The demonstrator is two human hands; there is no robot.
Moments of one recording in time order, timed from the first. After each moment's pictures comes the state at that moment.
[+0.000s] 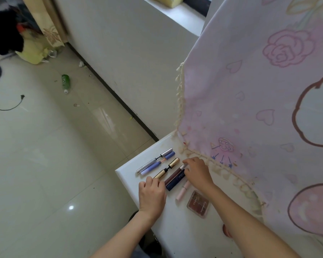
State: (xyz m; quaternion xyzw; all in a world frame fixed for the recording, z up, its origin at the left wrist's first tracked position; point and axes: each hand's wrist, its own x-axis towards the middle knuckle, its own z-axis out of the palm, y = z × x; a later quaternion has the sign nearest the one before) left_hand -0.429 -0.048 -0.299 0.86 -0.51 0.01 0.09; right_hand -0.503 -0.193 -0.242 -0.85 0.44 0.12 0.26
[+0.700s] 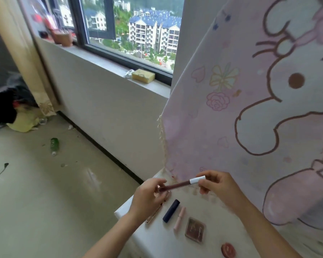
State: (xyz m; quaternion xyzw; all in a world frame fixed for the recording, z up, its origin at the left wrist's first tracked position) left_hand -0.376 -0.051 -0.168 0.67 -0.56 -0.15 0.47; right_hand -0.564 -0.151 -0.077 -0.69 0.42 -0.23 0.54
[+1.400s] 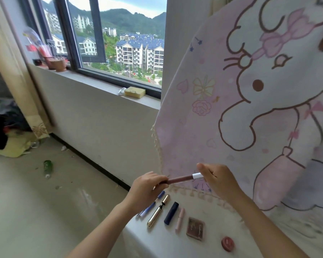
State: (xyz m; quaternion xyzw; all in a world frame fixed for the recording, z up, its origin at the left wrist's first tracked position) left_hand -0.365 -0.037 -0.111 0.58 -0.70 -0.06 0.41; right_hand -0.572 -0.125 -0.053 -0.86 0.40 -0.25 0.18
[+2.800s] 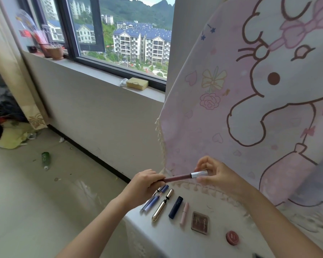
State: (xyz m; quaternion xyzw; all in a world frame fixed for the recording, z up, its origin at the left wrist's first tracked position) left_hand -0.334 -0.029 -0.122 0.55 -0.72 -0.13 0.41; right_hand -0.557 -0.118 -0.044 -0.73 0.38 -0.16 0.55
